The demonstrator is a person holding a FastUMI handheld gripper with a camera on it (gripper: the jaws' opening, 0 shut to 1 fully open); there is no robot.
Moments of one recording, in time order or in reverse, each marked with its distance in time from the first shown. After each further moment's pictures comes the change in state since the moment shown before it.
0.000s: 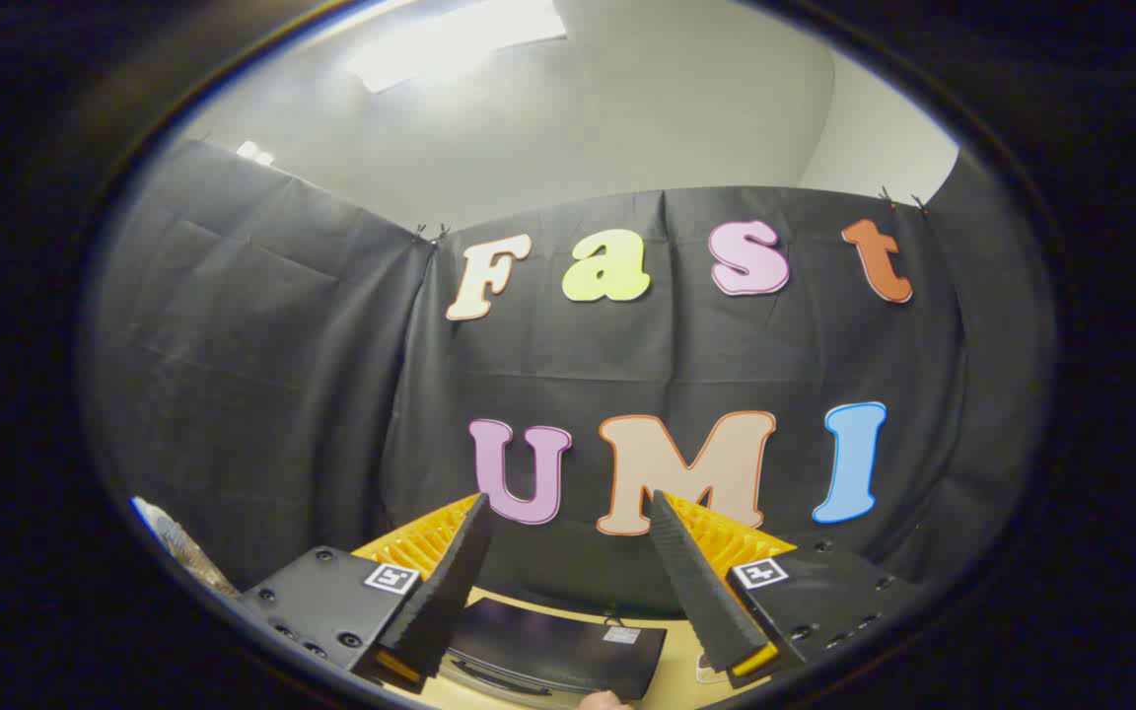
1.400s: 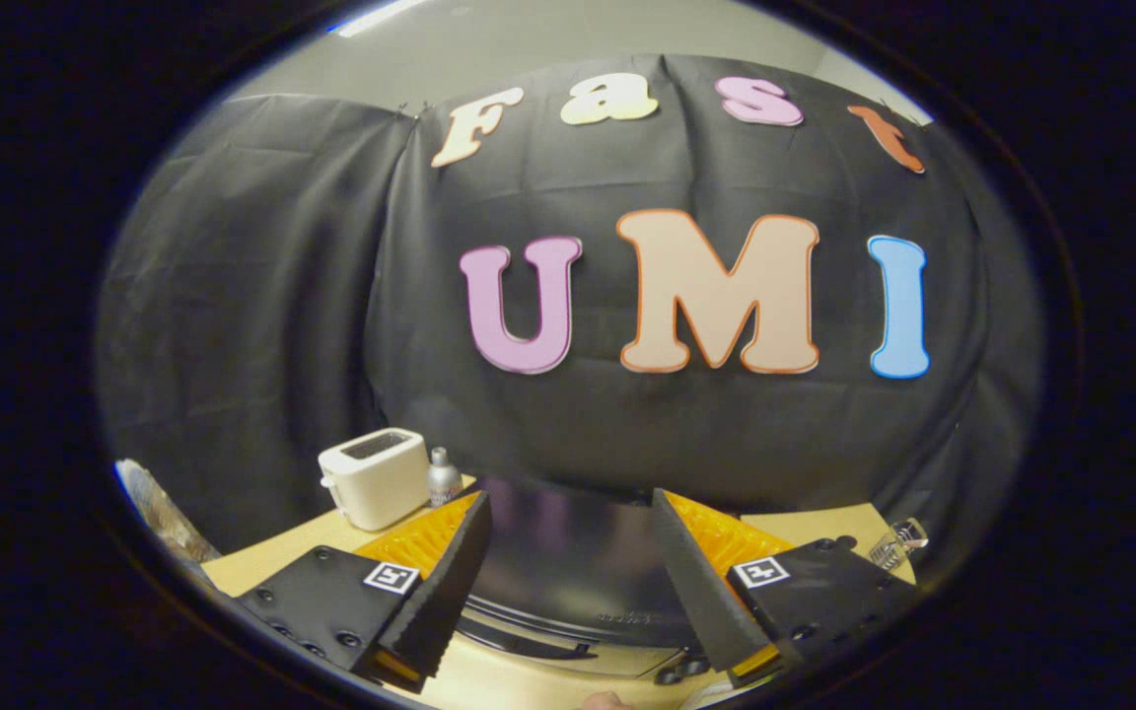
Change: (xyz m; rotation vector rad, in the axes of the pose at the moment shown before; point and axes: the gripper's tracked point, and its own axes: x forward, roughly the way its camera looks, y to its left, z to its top) arm 0.046 0.032 -0.281 0.002 0.407 -0.021
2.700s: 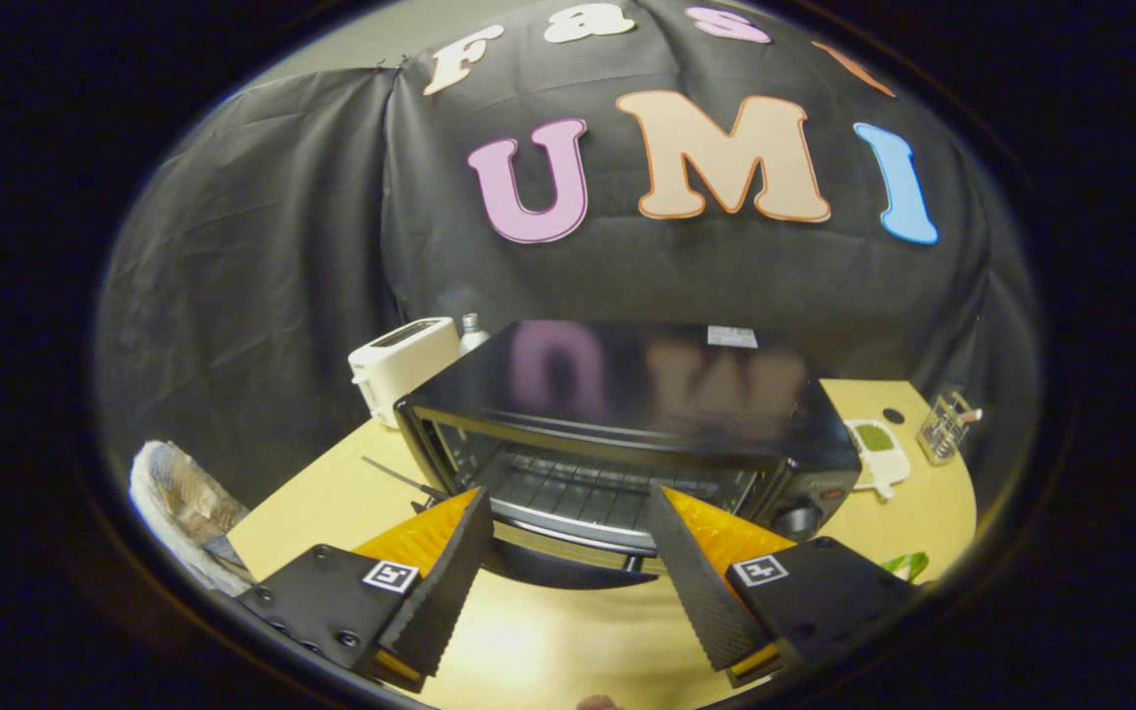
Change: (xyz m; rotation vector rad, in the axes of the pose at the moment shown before) arm -0.060 0.036 -0.139 0.111 0.263 0.080
